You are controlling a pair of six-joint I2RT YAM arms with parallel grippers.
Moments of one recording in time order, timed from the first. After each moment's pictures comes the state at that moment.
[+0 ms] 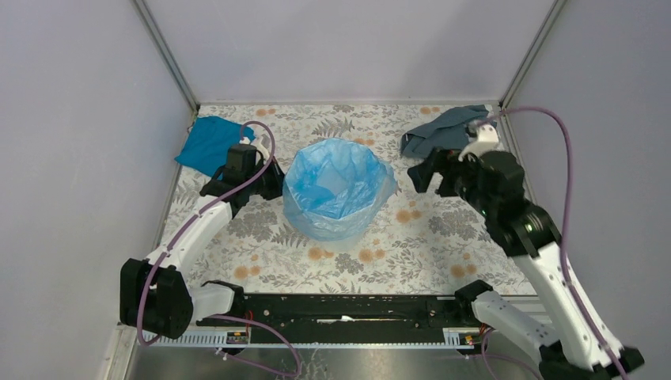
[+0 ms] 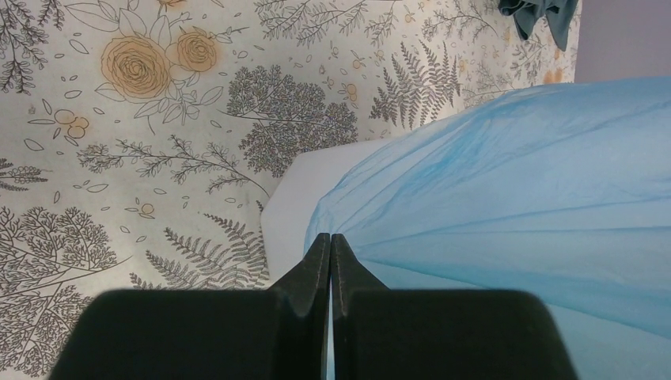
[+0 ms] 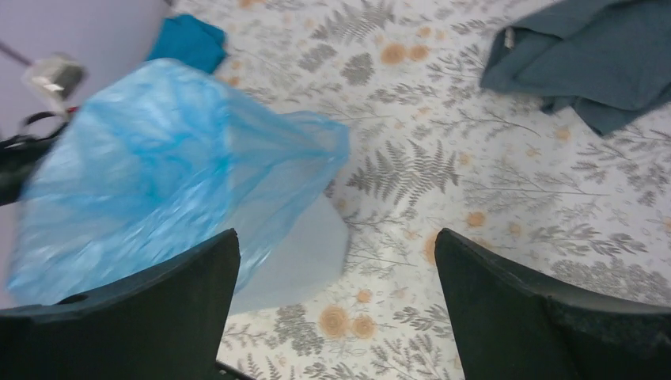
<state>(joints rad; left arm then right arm) -0.25 1.21 0.87 -0.37 0.36 -0.60 0.44 0.93 1.17 -0.67 0.04 0.40</state>
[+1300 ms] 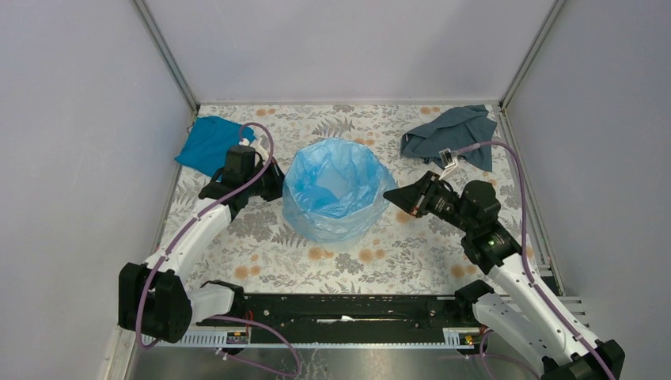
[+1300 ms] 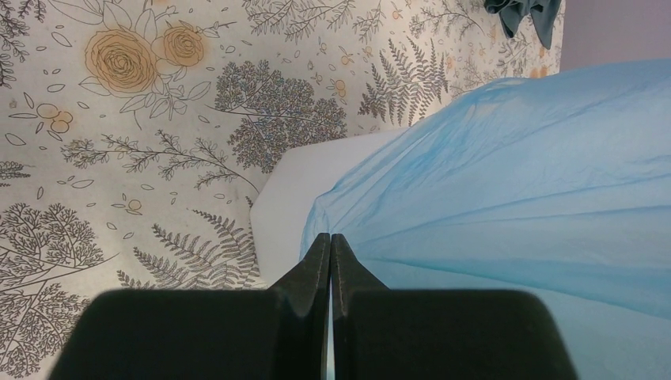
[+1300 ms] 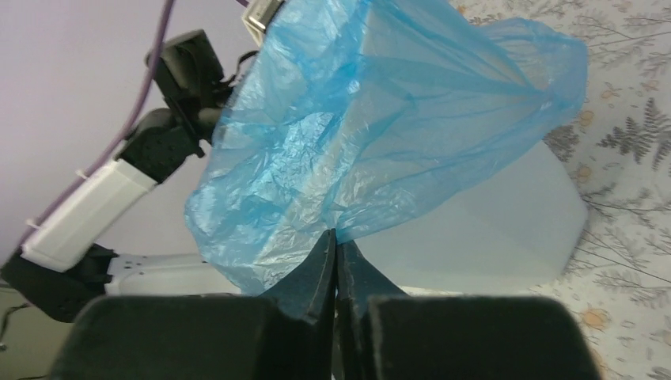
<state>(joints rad) -0.25 1.19 0.86 -0.35 0.38 -0.62 0.44 0.73 0.62 0.02 -0.47 0.91</state>
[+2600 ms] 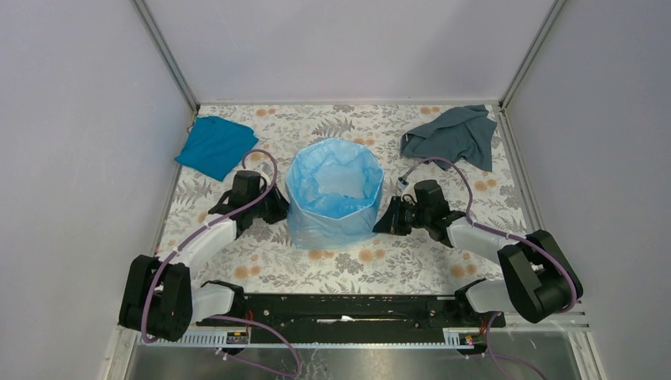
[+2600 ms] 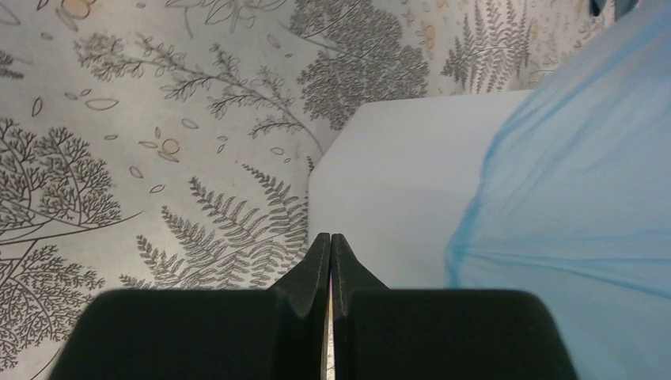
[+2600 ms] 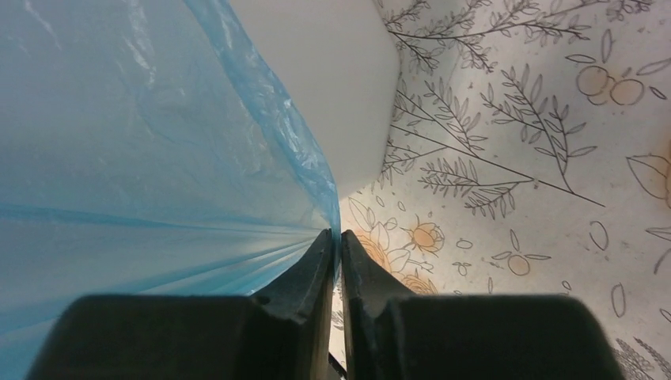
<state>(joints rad) -0.25 1.20 0.60 -0.17 0.37 -0.69 0.44 1.35 0.49 0.13 -0.56 0.69</state>
